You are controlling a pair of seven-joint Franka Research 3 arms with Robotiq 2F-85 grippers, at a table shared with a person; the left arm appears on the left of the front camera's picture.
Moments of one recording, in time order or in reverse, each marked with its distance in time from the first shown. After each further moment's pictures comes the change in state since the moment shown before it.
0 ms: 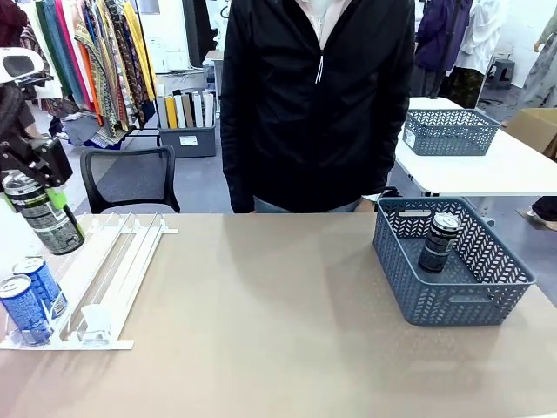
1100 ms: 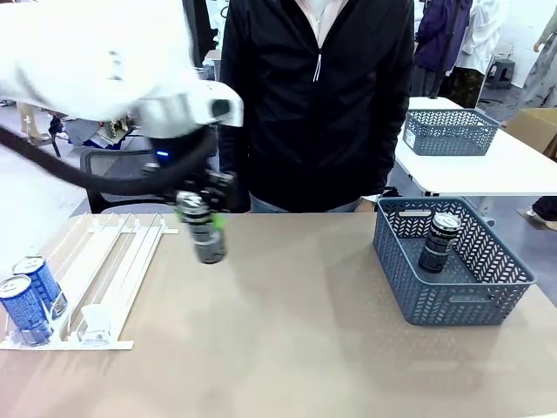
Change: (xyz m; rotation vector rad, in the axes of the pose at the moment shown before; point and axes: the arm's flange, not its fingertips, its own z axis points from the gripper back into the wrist) left arm 0.029 -0.259 -0.082 0.029 -0.046 -0.378; right arm 0.000 0.000 0.000 0.000 0.000 0.000
